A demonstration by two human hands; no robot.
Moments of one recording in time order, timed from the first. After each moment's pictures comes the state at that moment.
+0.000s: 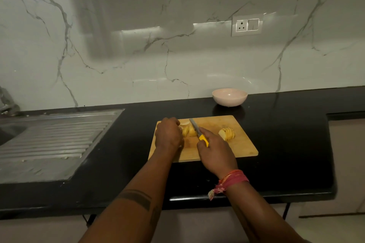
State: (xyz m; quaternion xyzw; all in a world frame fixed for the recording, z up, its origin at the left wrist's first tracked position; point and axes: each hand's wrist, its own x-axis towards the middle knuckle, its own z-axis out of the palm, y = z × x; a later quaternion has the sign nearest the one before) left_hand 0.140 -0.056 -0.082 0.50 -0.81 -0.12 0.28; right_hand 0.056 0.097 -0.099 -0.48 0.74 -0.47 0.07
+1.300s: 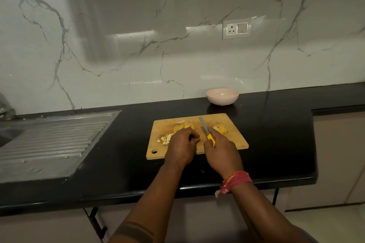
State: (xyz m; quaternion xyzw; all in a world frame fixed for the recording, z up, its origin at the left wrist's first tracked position) left_hand 0.147 0.023 -0.104 0.32 -0.85 -0.22 0.36; right_hand 0.059 0.139 -0.094 -0.42 0.79 -0.45 0.05
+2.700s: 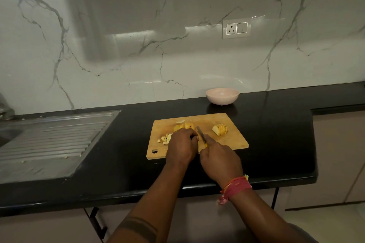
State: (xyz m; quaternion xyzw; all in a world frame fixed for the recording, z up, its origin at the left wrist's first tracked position) left_hand 0.142 0.024 -0.100 0.35 -0.85 -0.16 0.35; right_hand 0.077 0.149 -0.097 -0.45 0.83 -0.32 -0.03
